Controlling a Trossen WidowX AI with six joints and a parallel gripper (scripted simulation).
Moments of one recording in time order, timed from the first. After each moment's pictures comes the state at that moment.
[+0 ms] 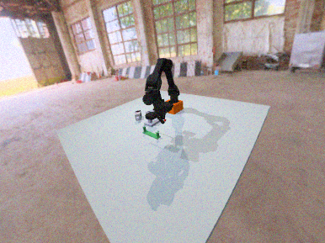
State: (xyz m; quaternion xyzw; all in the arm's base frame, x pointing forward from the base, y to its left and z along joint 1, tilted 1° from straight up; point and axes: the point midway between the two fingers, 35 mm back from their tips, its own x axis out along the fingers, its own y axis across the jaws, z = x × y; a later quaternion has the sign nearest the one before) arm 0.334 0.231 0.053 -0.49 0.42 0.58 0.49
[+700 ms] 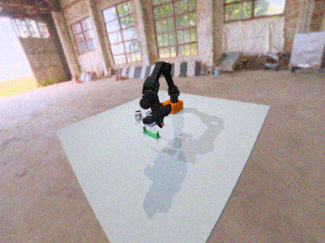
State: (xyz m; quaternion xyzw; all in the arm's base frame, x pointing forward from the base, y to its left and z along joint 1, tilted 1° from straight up) arm 0.365 0.250 0.047 -0.49 0.42 0.58 0.50
